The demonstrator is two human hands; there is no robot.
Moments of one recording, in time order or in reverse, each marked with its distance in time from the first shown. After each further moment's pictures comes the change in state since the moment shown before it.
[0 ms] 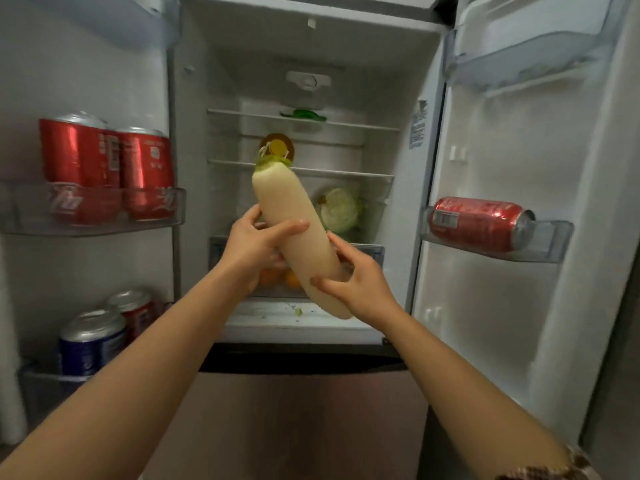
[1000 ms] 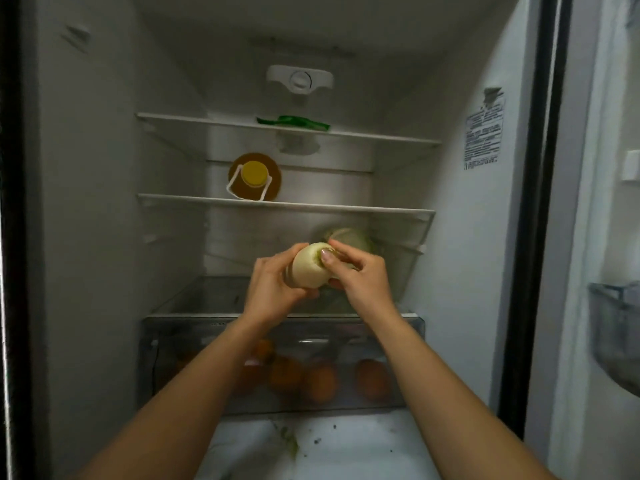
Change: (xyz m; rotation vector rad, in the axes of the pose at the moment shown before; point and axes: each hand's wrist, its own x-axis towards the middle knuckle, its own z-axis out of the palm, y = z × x) left_hand 0.297 -0.167 -0.001 0.686 -0.044 0.563; right_hand 0.252 0.128 0.031 0.398 0.296 0.068
